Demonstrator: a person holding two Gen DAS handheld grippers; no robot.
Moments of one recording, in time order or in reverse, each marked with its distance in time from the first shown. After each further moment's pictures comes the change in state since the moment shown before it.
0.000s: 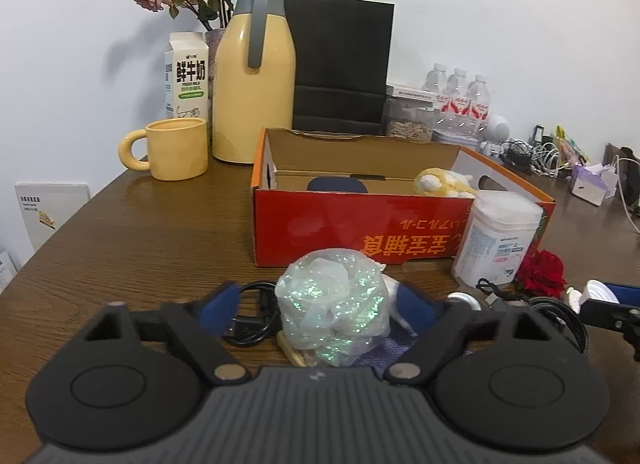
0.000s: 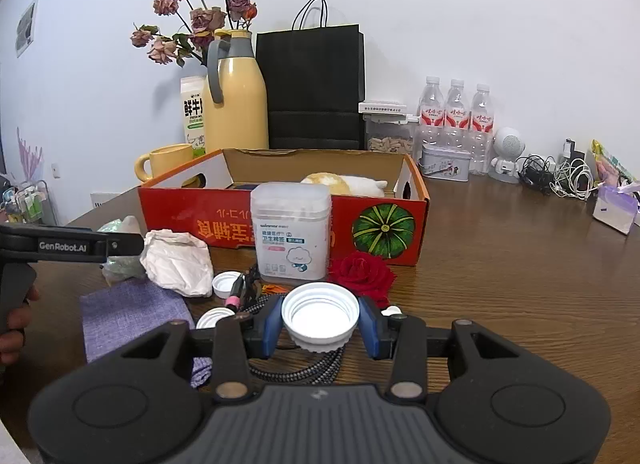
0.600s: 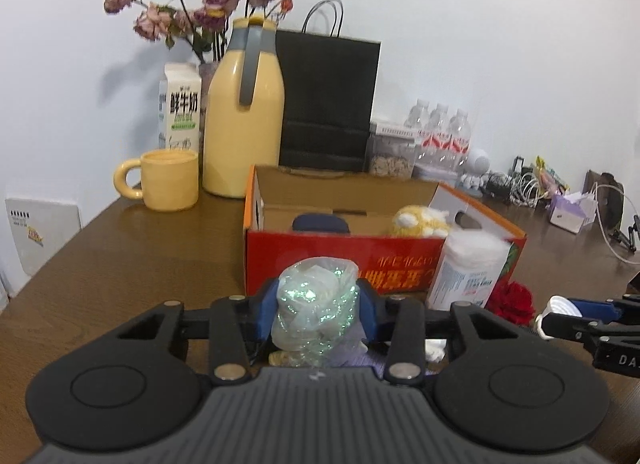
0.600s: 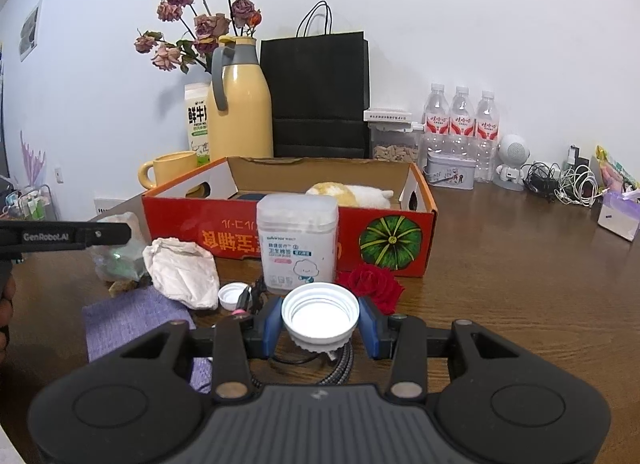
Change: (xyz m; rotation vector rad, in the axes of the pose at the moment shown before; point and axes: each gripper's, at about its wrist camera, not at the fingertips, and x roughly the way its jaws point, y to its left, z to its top) left arm -0.027 0.000 0.012 -0.015 -0.098 -0.050; right arm 0.000 0.001 0.005 -0.001 -0.036 0.008
